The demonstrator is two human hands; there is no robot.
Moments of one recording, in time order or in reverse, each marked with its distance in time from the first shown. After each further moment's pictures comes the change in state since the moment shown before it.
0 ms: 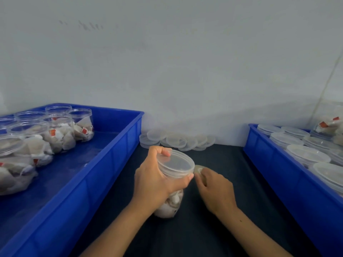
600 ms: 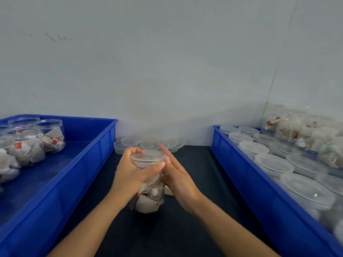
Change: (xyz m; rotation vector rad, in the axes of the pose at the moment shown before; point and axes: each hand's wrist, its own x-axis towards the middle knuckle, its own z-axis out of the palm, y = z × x) left_hand 0.009 0.018 0.004 -0.252 -0.087 -0.074; right_hand -0.022 -0.039 -0.057 1.388 -0.390 0.068
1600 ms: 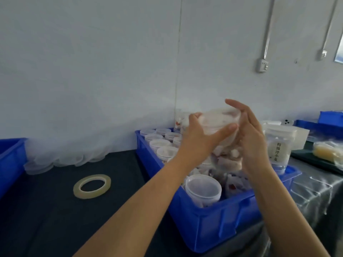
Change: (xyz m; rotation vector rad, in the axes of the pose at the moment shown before) left_hand -0.126 0.234 0.239 -0.298 -0.647 0.293; right_hand -0.257 -0.212 -0.139 -0.379 0.866 -0.590
